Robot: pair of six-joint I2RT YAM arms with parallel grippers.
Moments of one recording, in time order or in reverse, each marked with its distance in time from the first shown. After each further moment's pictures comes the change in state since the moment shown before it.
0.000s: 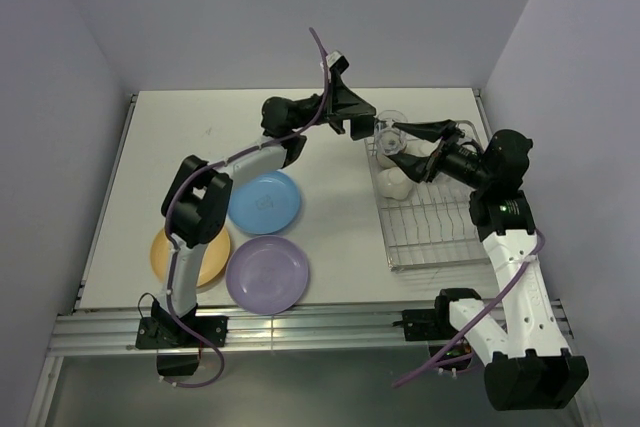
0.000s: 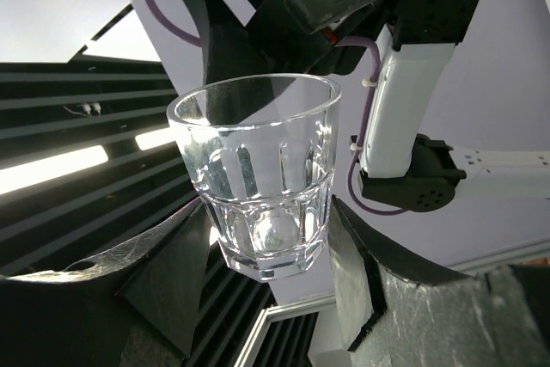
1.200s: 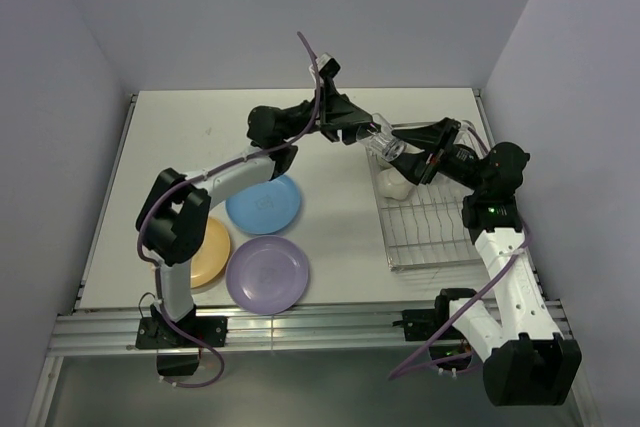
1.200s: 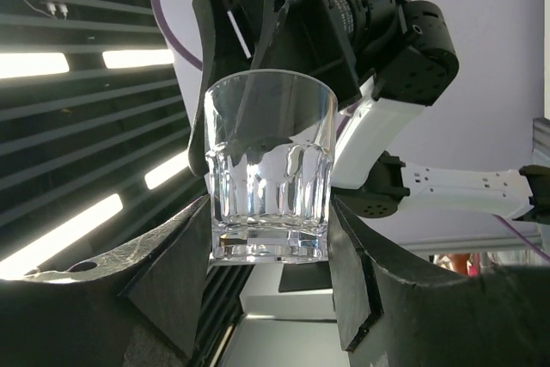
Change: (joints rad) left arm -0.037 -0.196 -0.188 0.001 -0.092 -0.014; right arm -0.025 0.027 -0.166 0.463 -0.100 0.005
